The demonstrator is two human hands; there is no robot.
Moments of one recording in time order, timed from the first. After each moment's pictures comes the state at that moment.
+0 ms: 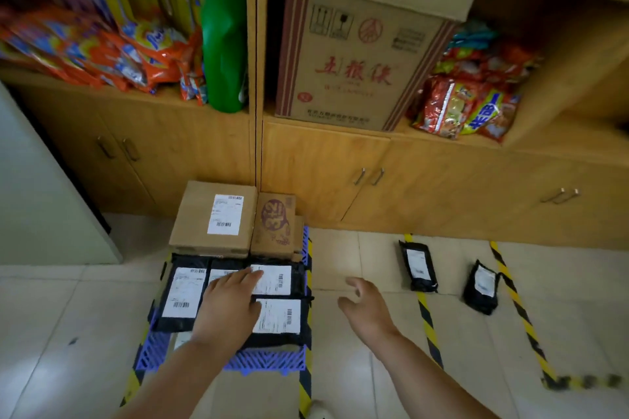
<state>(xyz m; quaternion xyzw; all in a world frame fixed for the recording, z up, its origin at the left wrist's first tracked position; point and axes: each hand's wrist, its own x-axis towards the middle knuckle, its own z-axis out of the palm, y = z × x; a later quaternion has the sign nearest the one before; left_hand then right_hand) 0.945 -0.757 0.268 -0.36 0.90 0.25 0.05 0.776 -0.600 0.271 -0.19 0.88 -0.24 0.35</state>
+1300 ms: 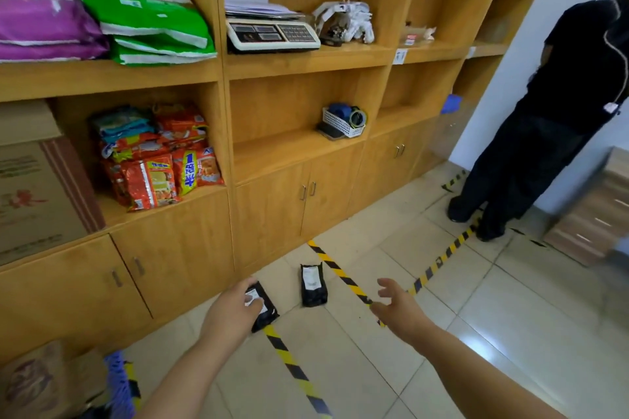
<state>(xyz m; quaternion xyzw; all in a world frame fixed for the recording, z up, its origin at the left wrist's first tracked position) 0.630 -0.359 0.442 -0.15 0.88 0.45 0.05 0.582 -0.071 0.461 0.07 0.91 -0.36 0.18</state>
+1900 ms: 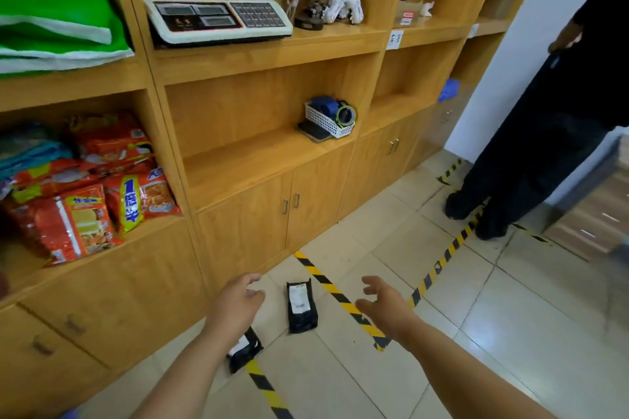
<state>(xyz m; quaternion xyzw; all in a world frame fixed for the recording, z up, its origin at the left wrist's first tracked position) 0.384 -0.334 0.415 -0.16 0.85 0.49 0.09 0.364 -0.066 0.435 0.09 0.89 -0.39 0.20</state>
